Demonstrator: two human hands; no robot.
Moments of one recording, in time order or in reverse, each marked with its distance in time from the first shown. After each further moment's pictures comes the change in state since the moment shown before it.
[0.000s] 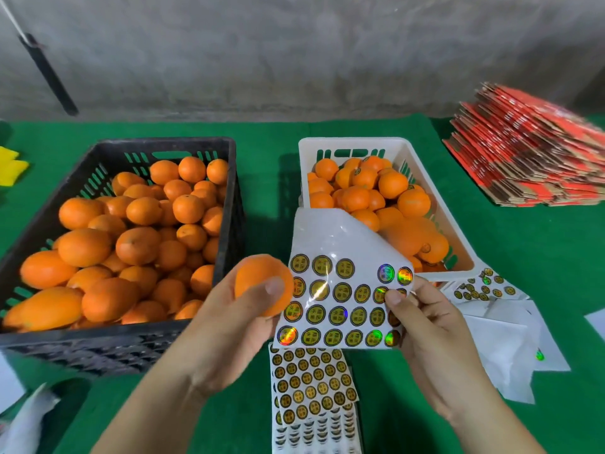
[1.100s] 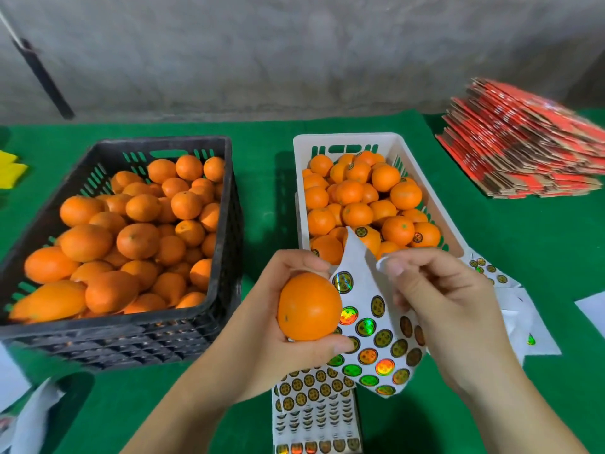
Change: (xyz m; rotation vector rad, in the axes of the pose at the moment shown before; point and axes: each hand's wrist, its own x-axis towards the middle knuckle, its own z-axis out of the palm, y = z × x) left_hand -0.017 -0.009 0.042 0.769 -0.042 0.372; right_hand -0.025 -0.051 0.018 -0.379 0.021 -0.384
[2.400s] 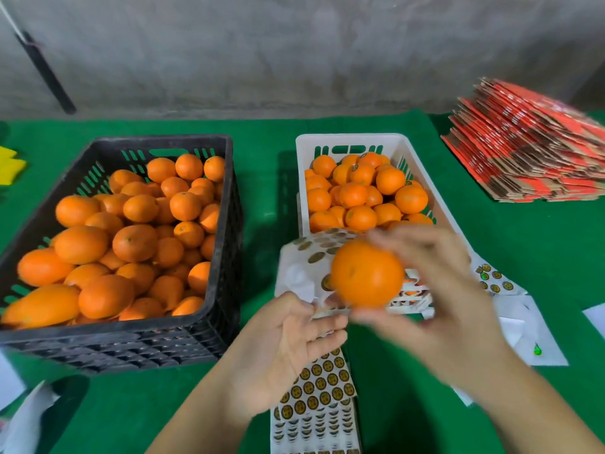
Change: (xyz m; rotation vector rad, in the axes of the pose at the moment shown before) left_hand 0.012 -0.056 0.019 -1.019 -0.019 -0.513; right_hand 0.027 0.004 -0.005 -0.561 -0.276 -0.624
